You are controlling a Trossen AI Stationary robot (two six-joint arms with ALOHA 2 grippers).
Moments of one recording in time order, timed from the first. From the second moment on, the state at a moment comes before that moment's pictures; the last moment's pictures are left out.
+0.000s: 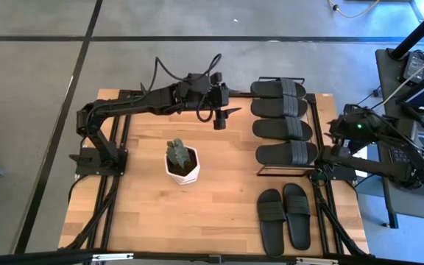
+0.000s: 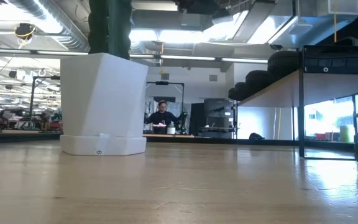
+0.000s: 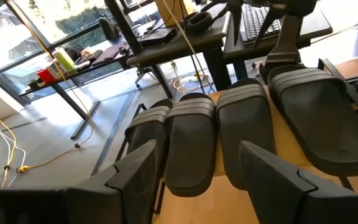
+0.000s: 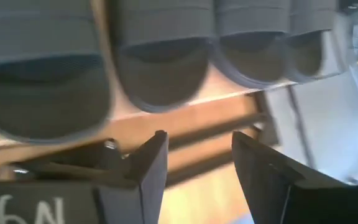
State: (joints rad) left arm 0.24 1.68 1.63 -0.24 -0.04 0.39; right arm -0.46 0.44 1.07 -1.57 0.25 -0.38
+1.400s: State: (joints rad) left arm 0.24 1.68 1.63 -0.24 -0.04 0.38; right arm -0.46 0.29 1.11 -1.57 -0.57 1.39
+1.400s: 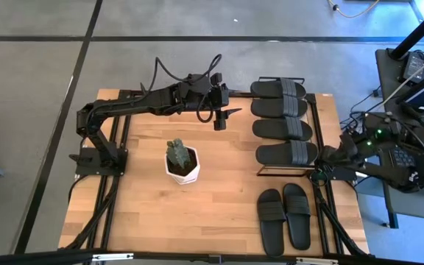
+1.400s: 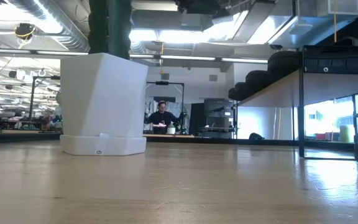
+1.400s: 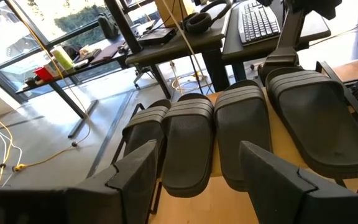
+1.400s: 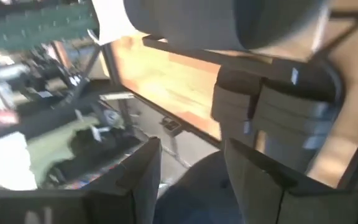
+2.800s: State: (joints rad) left arm 0.24 1.68 1.63 -0.25 -0.04 0.42; right arm -0.62 0.25 1.02 -1.57 -0.04 -0.30
